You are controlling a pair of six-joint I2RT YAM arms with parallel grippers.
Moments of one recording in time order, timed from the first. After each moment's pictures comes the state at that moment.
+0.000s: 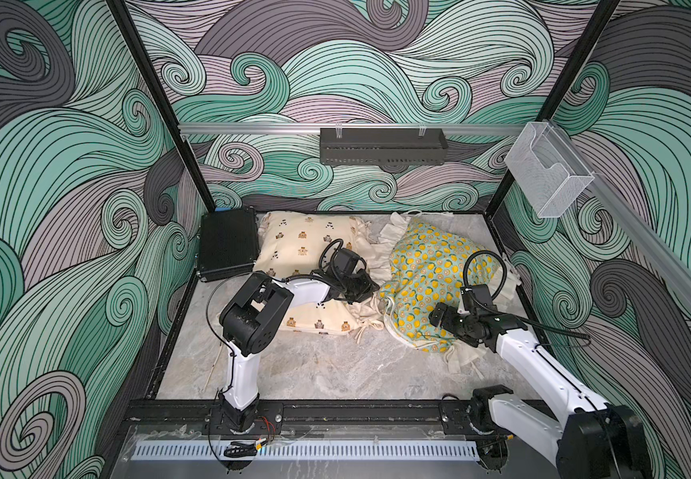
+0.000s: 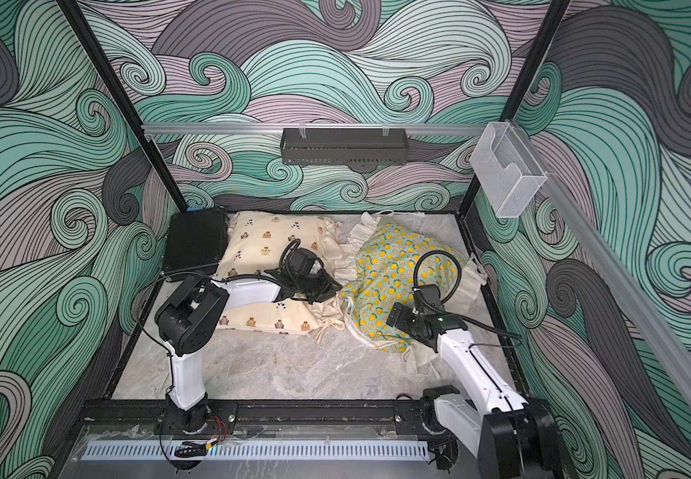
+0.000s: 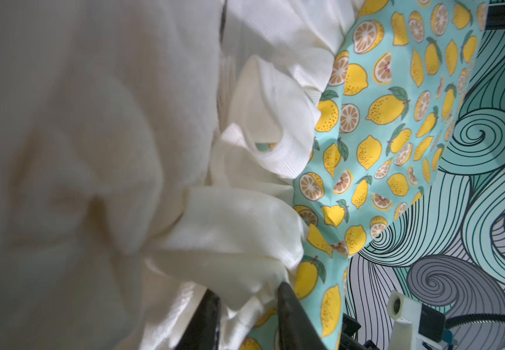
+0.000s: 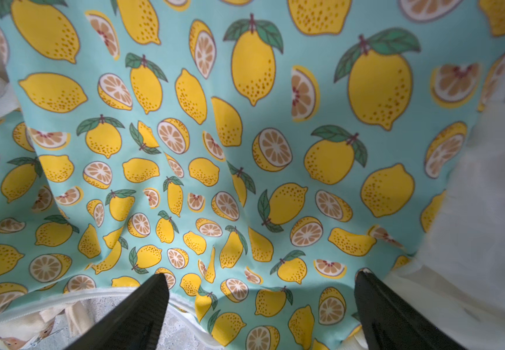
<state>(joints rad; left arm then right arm) -0.66 1.97 1.18 0.01 0.41 -1.21 0.16 1.04 0.54 -0.58 -0.09 0.58</state>
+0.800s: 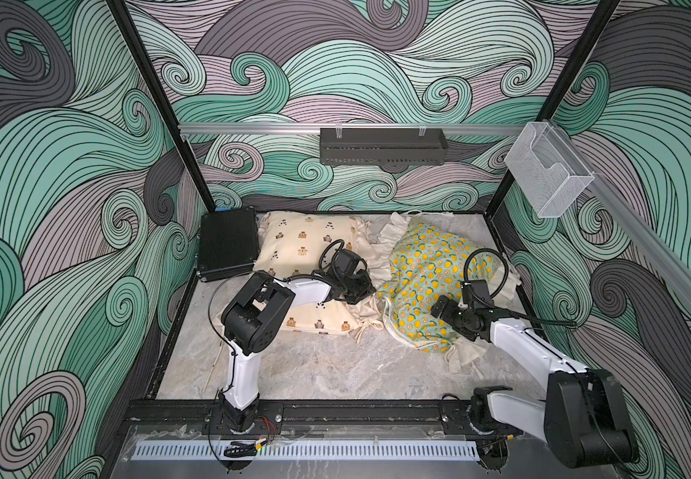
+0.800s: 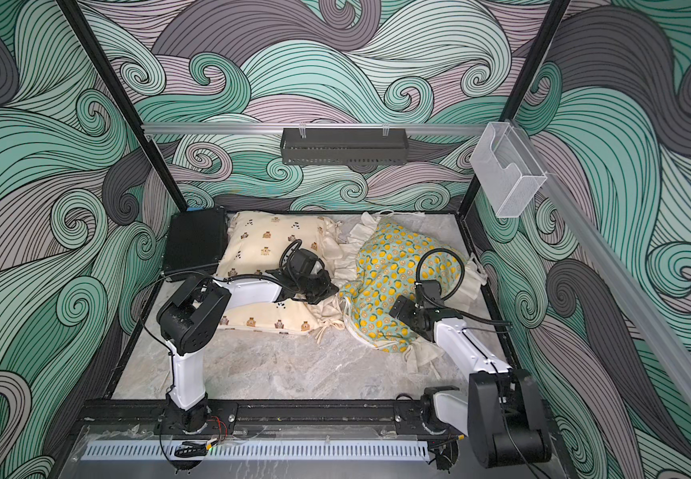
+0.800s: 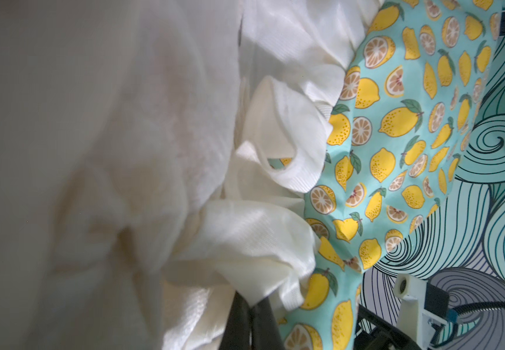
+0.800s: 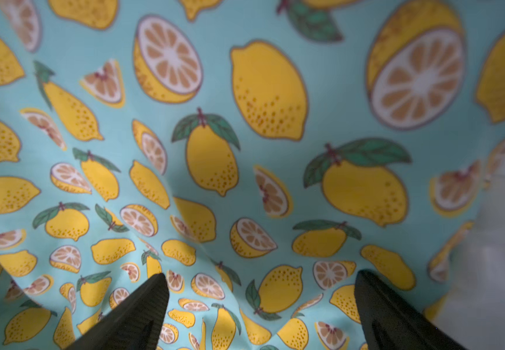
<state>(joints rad) -0.66 1.97 1.17 -0.01 0.36 -1.18 0.08 1.22 0.53 -0.38 -0.06 0.62</state>
